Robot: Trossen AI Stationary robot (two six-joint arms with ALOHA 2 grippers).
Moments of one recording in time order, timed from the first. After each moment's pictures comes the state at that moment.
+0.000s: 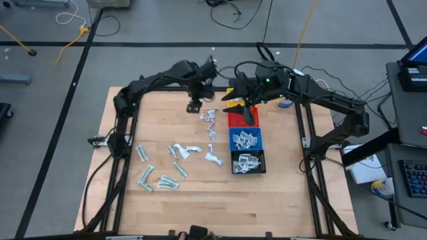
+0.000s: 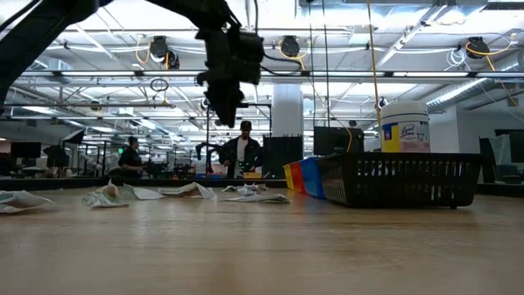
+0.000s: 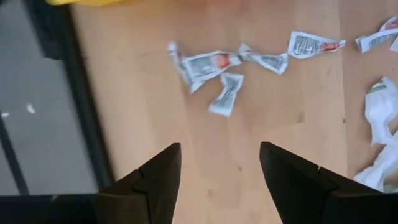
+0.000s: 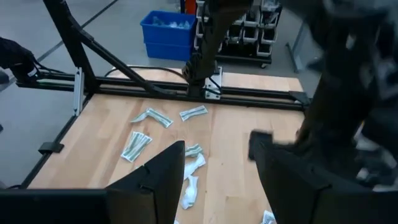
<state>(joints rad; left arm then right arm) 0.53 2.04 1.96 -1.31 0.08 0.70 -0.27 1.47 1.68 -0.62 -0.34 -0.16</state>
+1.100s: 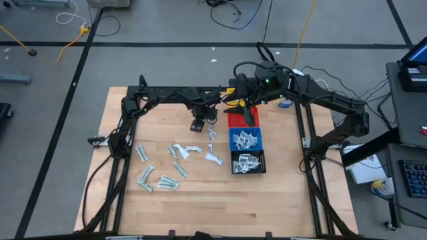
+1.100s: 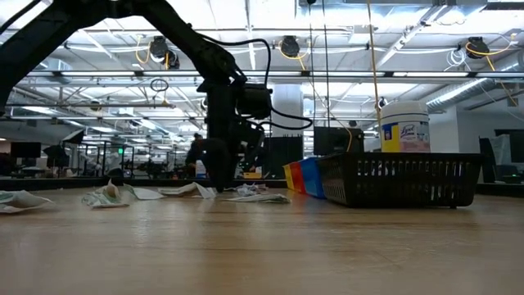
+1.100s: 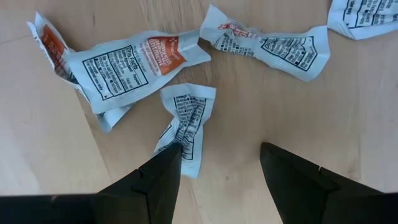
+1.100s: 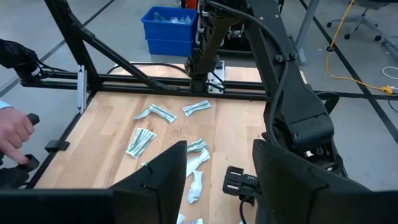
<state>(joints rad) 0.45 2.14 1.54 -0.84 0.01 0.67 -0.26 1.47 1.68 -0.65 -0.35 -0.14</state>
